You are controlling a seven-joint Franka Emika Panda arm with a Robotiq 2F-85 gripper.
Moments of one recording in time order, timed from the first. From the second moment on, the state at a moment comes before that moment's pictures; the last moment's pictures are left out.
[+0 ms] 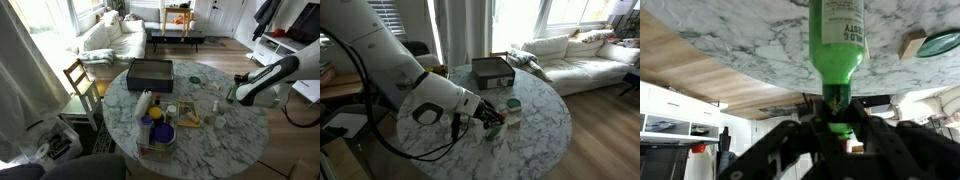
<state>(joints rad) -0.11 0.50 -0.31 -2.32 0.44 3.68 0.13</state>
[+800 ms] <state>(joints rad) -0.08 0.53 -0.31 -2.32 0.55 3.73 0.08</state>
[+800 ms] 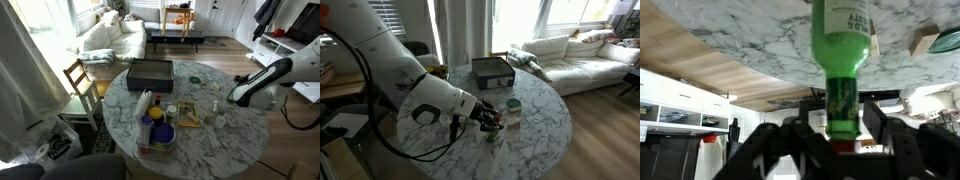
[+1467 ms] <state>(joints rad) -0.08 0.52 -0.31 -2.31 0.54 3.61 0.08</state>
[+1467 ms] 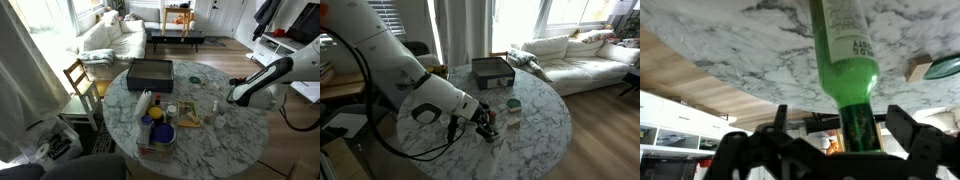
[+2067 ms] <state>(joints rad) -0.10 0.49 -0.27 -2.31 0.45 3.49 0.14</state>
